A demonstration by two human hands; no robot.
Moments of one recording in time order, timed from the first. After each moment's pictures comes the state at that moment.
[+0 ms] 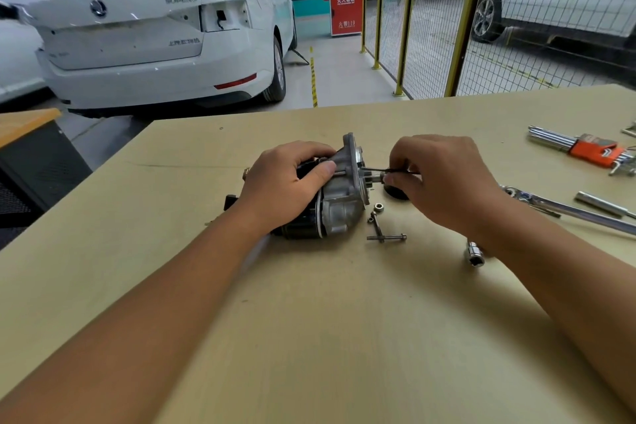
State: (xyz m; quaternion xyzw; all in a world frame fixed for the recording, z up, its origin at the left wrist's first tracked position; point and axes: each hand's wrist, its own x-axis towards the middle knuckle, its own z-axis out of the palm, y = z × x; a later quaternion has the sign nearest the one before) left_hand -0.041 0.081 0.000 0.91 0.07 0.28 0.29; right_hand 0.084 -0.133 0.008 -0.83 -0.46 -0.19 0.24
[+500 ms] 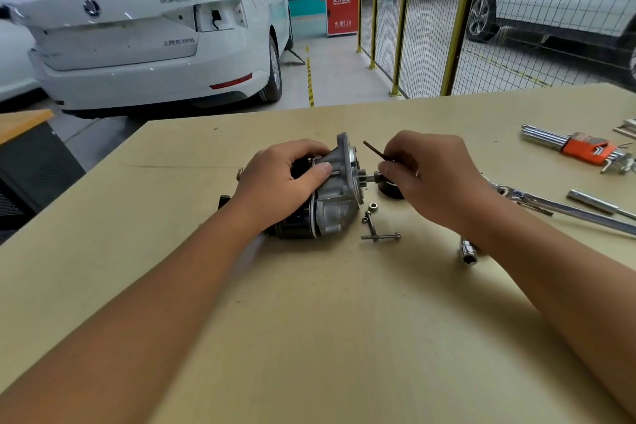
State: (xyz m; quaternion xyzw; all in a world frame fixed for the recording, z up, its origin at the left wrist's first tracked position) left_hand -0.039 0.081 0.002 0.91 0.09 0.26 0.30; right_hand 0.090 -0.128 -0.001 -0.80 -0.45 -0.18 0.35
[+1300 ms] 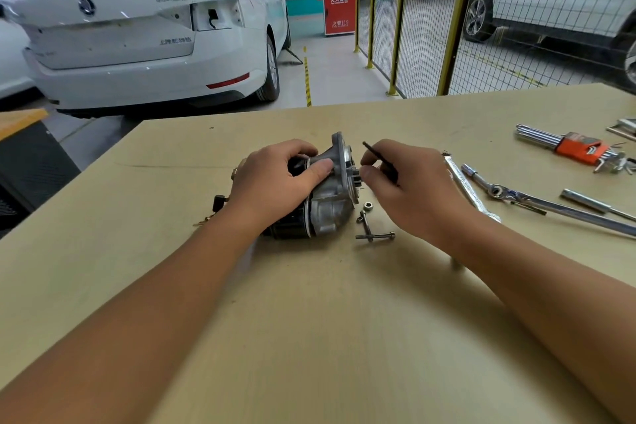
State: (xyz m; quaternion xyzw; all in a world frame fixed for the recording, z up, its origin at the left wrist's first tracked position) left_hand -0.034 0.074 0.001 0.91 0.18 0.25 0.28; right_hand 0.063 -0.119 -0.004 -0.79 -0.42 -0.10 0.43
